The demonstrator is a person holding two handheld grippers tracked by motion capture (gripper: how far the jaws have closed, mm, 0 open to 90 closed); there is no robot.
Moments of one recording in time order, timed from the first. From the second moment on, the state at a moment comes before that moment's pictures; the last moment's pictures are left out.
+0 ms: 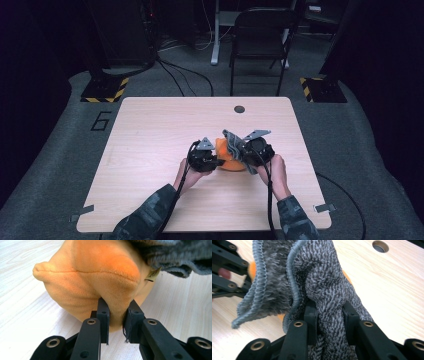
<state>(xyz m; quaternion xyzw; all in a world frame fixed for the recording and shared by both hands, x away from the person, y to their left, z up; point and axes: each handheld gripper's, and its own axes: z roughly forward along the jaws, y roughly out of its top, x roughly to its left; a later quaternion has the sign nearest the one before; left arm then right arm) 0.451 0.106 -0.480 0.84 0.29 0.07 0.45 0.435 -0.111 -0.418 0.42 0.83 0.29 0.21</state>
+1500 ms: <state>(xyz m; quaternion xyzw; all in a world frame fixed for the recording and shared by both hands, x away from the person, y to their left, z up) 0.453 0.108 -0.482 0.83 0.30 0.06 0.46 0.475 -0.167 -0.488 0.52 0.81 0.21 0.18</state>
